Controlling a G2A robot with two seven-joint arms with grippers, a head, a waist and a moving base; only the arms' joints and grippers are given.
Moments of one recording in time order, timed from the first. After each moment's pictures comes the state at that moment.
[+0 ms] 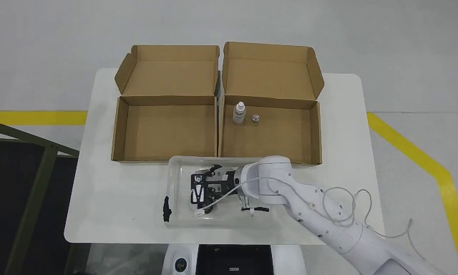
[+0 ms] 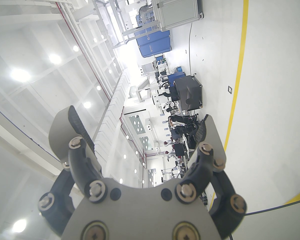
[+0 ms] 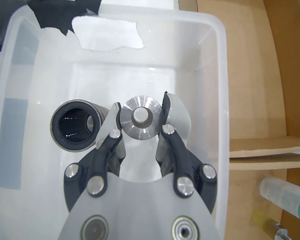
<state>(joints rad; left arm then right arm) -0.33 -0.16 -0.45 -1.44 1.96 -0.37 0.19 -0.91 -1.25 0.66 -1.70 -1.28 -0.71 0.62</state>
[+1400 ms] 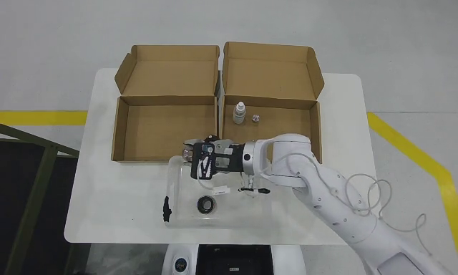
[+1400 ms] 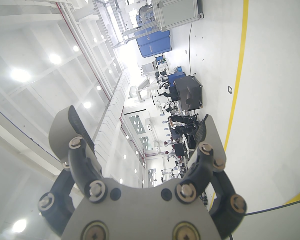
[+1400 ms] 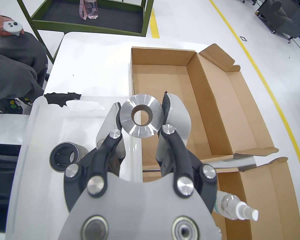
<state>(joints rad) -0.33 -0.16 -0.45 -1.44 1.96 -0.37 0.19 -0.84 -1.26 0.78 -1.77 -1.17 -0.69 0.47</state>
